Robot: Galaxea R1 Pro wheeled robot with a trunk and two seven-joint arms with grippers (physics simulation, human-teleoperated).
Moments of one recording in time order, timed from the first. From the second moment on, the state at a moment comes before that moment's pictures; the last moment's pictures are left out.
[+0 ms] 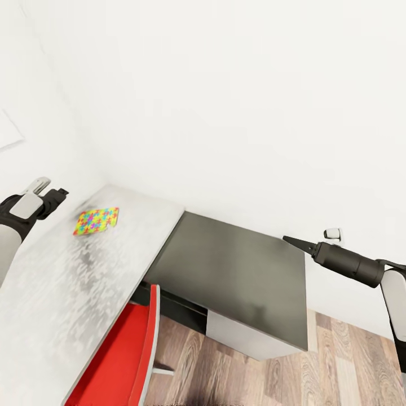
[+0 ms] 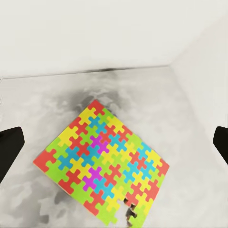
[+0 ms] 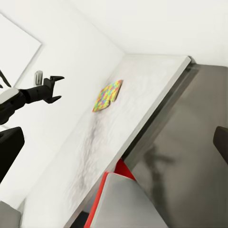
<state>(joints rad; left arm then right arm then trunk) -1.44 0.43 0.04 -0.22 0.77 0.27 0.21 -0.51 -0.29 -0.31 -1.61 -0.61 1.04 0.90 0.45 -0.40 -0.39</state>
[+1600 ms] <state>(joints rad) -1.47 0.44 0.01 -0.22 0.77 0.27 0.21 -0.51 -0.29 -0.31 -1.61 -0.61 1.04 0.90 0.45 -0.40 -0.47</state>
